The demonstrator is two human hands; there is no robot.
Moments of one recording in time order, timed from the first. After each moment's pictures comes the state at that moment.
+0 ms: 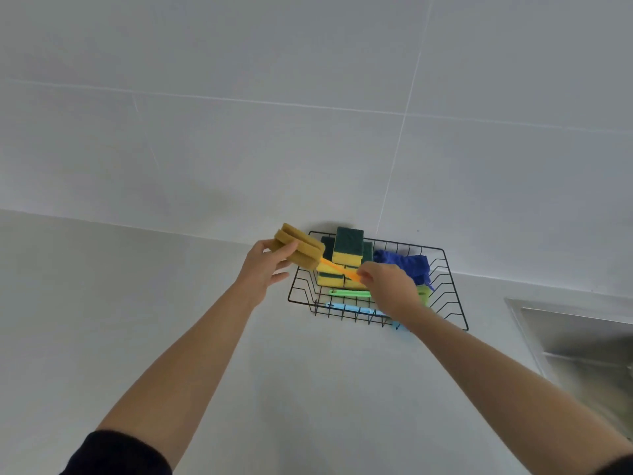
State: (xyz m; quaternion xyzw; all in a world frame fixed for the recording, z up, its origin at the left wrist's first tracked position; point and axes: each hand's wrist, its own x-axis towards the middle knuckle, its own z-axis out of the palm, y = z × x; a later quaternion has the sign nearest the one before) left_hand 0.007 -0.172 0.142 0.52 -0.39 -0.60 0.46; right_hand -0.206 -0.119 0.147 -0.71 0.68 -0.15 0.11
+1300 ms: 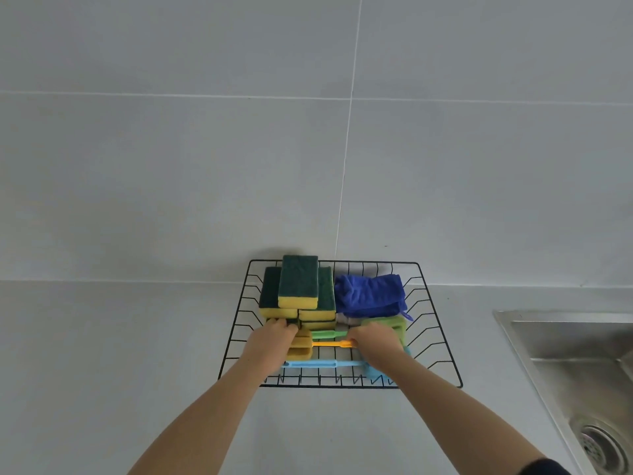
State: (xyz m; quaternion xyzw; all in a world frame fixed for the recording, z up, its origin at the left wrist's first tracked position) left_hand -0.102 -0.276 0.004 0.47 -0.87 -0.06 -0.12; right_hand -0.305 -0.231 0.002 -0.70 0.69 0.12 0.13
